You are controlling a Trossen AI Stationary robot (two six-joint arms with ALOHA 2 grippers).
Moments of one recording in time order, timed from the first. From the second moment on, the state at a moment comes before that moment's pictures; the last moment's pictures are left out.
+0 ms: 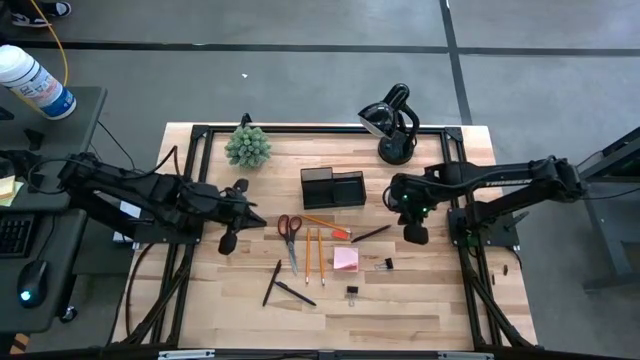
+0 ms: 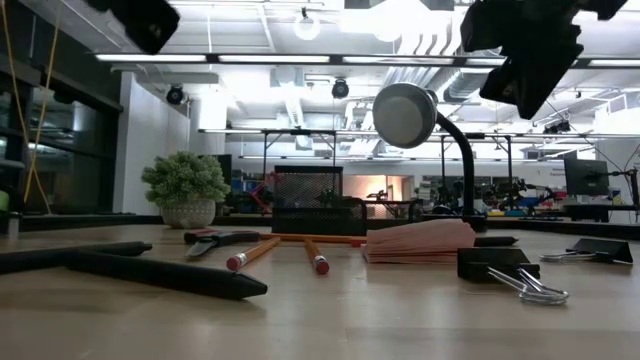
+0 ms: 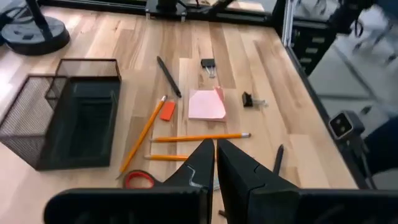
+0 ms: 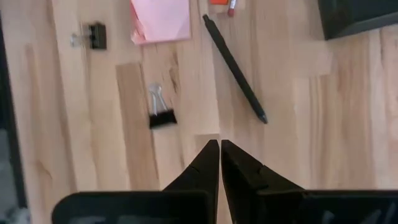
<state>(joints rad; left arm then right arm) -0.14 0.83 0.74 -0.44 -0.12 -0.18 -0.02 1.20 0.98 -1.02 -0.19 0.13</state>
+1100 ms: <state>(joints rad) -0.14 1.39 1.21 -0.89 -0.23 0.28 -0.06 1.26 0.88 -0.63 -0.19 -0.23</state>
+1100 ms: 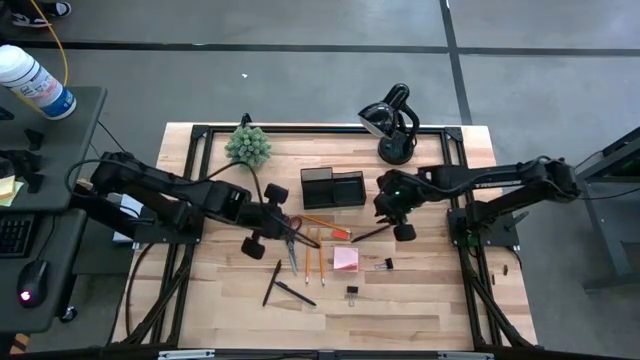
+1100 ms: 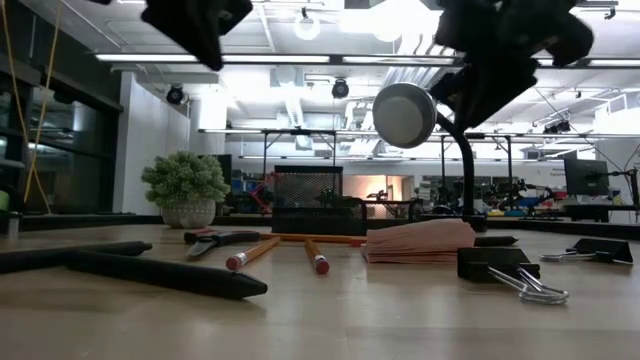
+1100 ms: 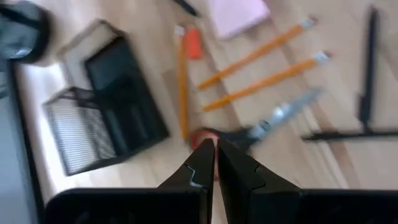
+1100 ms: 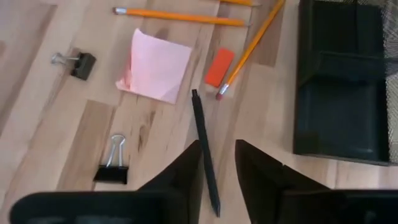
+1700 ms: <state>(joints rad) -0.15 1.38 1.05 -0.92 -0.14 0.17 0.07 1.61 1.01 -0.61 -0.16 -0.30</state>
